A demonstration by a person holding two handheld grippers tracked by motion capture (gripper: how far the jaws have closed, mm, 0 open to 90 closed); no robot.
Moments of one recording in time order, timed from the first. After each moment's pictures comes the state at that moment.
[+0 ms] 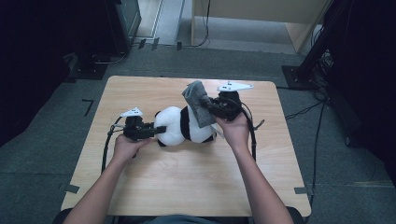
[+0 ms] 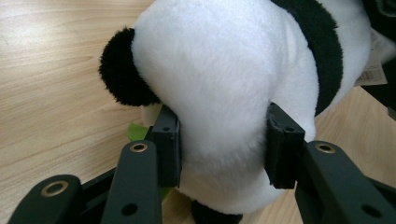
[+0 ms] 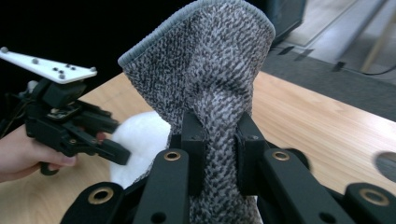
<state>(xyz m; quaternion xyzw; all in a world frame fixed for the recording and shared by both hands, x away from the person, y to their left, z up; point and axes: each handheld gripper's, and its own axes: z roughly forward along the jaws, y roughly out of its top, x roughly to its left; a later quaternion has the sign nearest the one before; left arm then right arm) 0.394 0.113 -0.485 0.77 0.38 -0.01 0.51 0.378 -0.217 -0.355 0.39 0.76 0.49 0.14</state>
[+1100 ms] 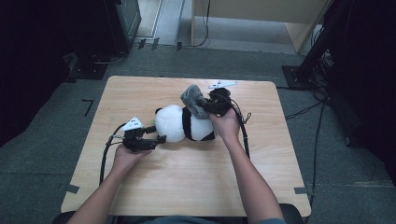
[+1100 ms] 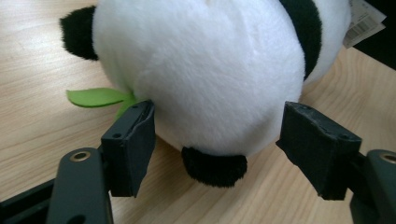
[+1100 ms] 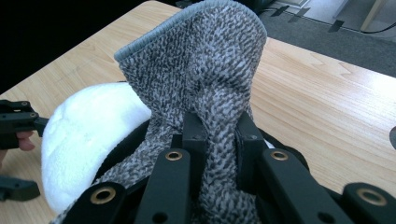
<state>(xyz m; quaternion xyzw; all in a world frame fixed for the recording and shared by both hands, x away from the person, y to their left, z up) 0.362 0.106 -0.501 0.78 0.36 0.07 0.51 0.429 -0.211 -0.405 0.44 0.78 0.44 0.12</state>
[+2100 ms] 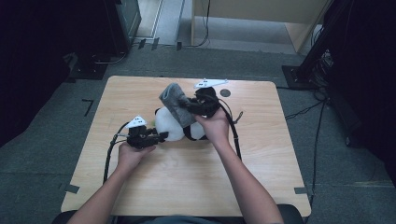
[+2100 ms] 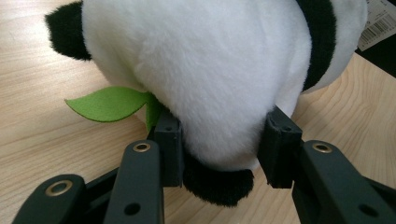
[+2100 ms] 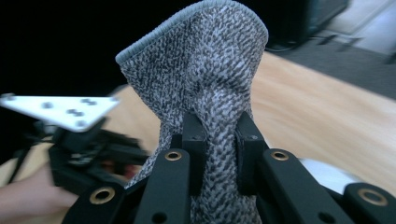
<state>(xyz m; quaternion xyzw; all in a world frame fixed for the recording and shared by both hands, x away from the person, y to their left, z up) 0.369 0.100 -0.499 0.77 0.38 0.05 0.51 0.393 -0.159 -0.366 0.37 0.78 0.50 0.08</state>
